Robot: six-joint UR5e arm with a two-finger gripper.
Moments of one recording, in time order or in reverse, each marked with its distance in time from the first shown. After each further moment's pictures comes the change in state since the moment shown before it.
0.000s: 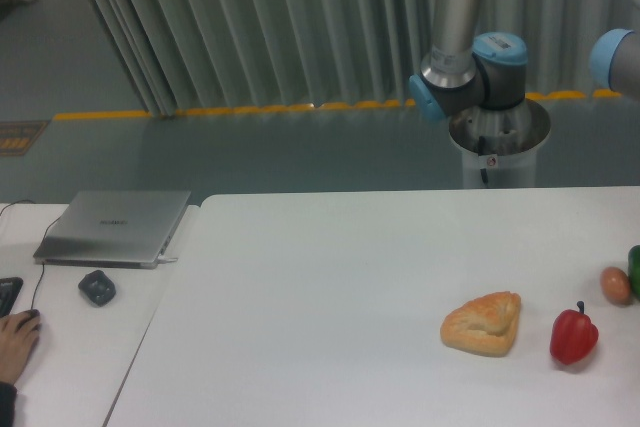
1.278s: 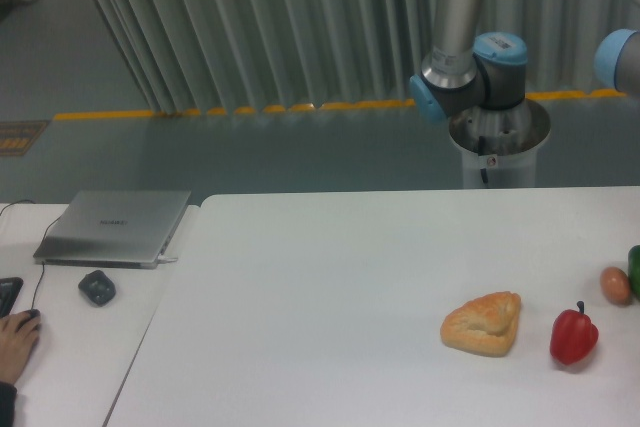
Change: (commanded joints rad) arm 0.014 -0.003 -0.002 0.002 0.011 0.003
